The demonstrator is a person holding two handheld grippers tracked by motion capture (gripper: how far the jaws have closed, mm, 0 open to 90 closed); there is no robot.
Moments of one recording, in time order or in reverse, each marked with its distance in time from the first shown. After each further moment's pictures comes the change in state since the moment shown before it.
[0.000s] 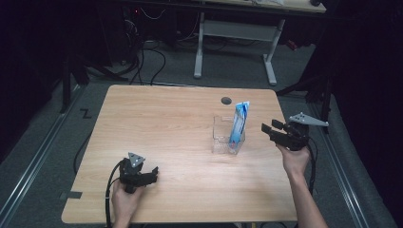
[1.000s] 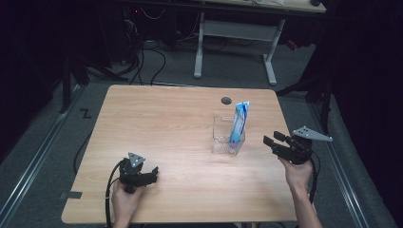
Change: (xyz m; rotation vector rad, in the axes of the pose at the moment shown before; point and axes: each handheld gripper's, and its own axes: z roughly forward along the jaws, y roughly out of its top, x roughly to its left) left arm 0.000 0.000 0.000 0.000 0.000 0.000; right arm 0.004 -0.034 -0.018 -0.004 0.022 0.015
